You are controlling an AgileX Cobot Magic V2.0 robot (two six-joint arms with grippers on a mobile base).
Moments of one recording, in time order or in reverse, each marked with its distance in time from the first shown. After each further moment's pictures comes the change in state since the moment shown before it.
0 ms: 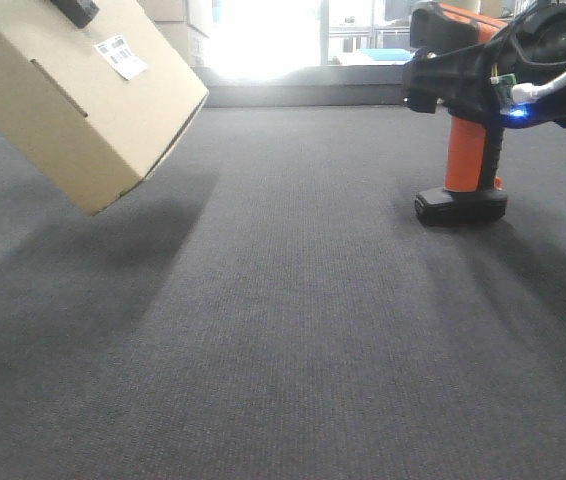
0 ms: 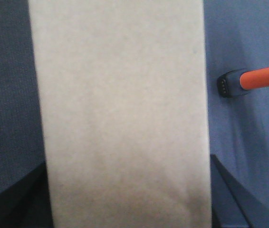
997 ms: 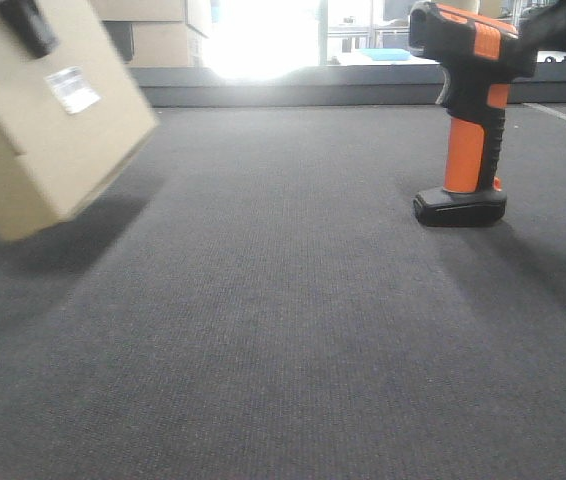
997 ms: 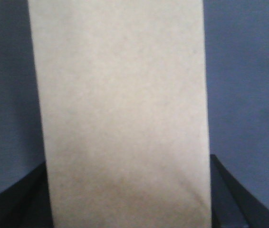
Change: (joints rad) left arm -0.003 -0.004 -0.038 0.278 0.002 -0.065; right arm -0.002 -0.574 0.209 0.027 0.358 -0.095
